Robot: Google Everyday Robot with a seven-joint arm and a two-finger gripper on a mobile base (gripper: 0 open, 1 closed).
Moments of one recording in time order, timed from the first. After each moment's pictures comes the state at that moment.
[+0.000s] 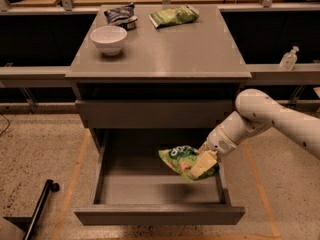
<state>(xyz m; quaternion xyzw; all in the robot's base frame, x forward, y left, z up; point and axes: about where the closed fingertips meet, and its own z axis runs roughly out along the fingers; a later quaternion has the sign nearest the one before) 0.509 -0.125 0.612 -0.49 0.80 0.33 0.09</state>
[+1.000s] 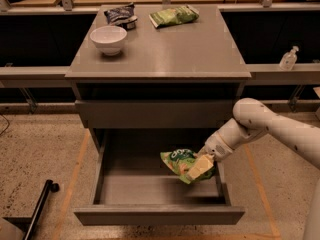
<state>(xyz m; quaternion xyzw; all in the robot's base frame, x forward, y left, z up) 0.520 -0.128 0.572 -0.47 0.81 0.35 0.09</state>
